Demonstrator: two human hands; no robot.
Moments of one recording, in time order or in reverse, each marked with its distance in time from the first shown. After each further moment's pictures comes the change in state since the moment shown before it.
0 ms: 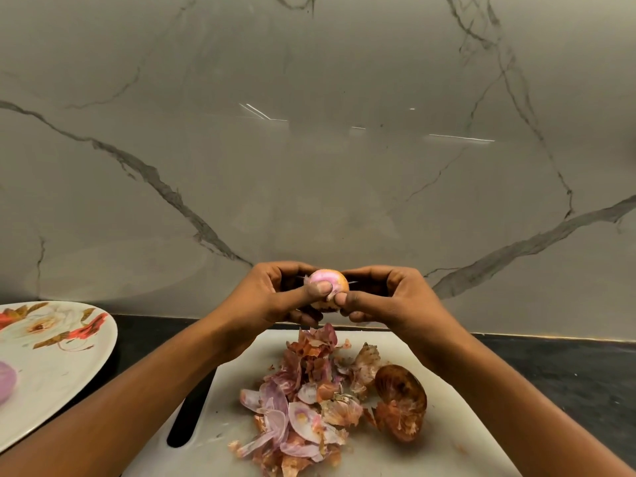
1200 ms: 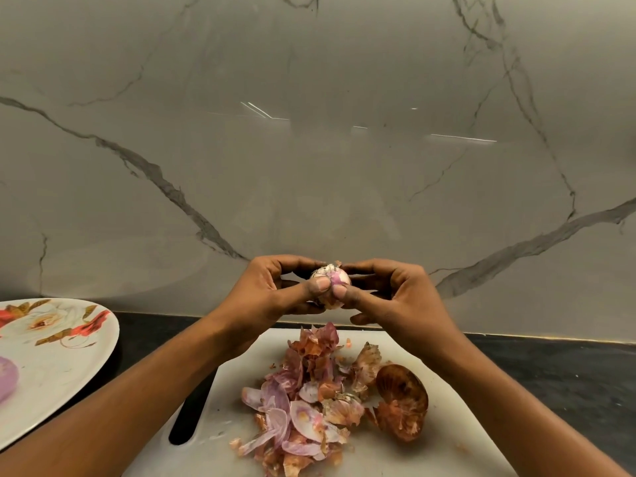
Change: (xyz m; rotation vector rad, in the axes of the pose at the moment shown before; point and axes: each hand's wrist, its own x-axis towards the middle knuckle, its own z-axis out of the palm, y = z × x) left_hand 0.003 -0.005 -0.001 -0.055 0.045 0.112; right_hand 0.004 0.009 0.003 -0.133 0.060 -0.194
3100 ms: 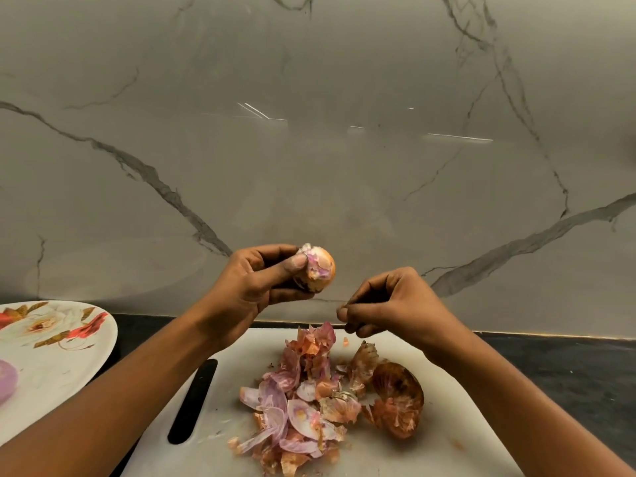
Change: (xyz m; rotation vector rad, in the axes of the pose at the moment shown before) left_hand 0.002 0.008 -0.011 -0.213 0.008 -0.022; right_hand 0.003 -0.002 -0.014 -0.046 -0.141 0.227
